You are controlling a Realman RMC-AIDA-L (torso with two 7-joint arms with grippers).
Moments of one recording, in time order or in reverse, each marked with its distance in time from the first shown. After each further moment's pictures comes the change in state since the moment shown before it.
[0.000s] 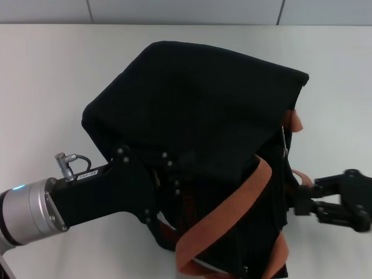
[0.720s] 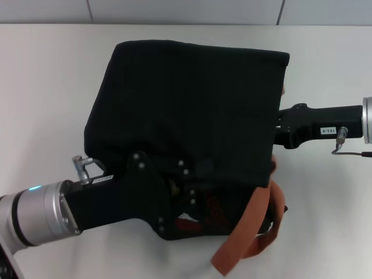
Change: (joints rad) left arm -0.071 0.000 0.063 -0.102 -0.033 0.036 0.005; right arm 0.237 0.031 -0.074 0.086 -0.015 0.430 0.138
